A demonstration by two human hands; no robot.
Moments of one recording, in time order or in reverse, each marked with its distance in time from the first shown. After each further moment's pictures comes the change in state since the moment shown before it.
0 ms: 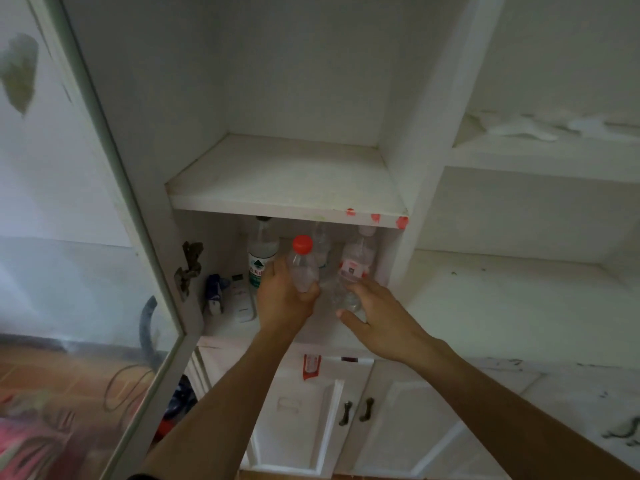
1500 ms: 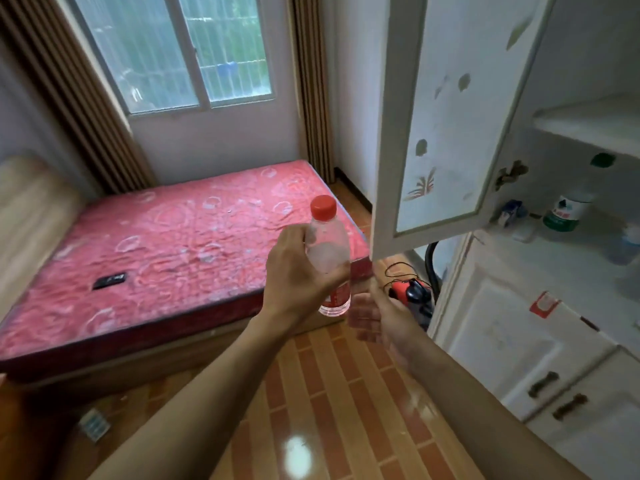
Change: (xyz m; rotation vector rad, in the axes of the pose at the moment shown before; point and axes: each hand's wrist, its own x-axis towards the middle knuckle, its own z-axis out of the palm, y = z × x) left_hand -0.459 0.138 -0.278 0.467 0.771 -0.325; right_hand -0.312 -0.157 0.087 1.035 -1.059 -0.044
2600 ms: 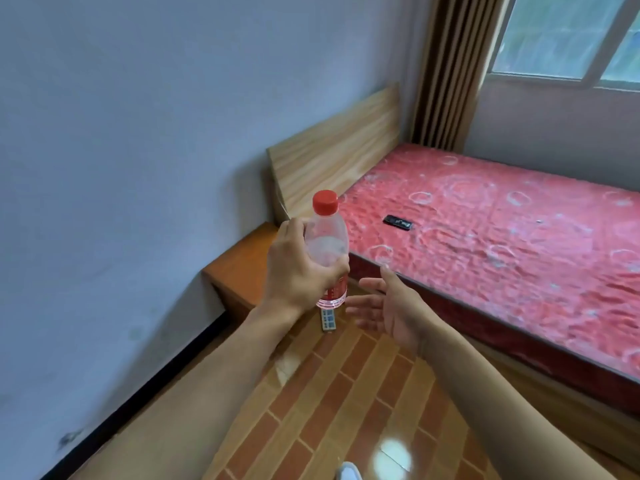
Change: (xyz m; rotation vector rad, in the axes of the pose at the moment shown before) left_hand -0.182 -0.332 -0.547 0.530 0.609 -0.575; right_hand -0.030 0.141 0.662 -0.320 -0.897 0.314
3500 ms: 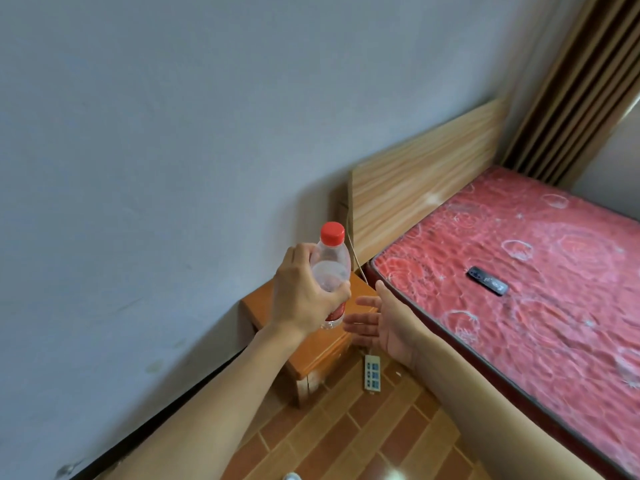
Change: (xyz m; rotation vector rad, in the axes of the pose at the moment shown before) left_hand 0.255 -0.284 -0.006 0.145 0.013 -0.229; right_hand 0.360 -0.090 0.198 -0.161 -0.110 0.220
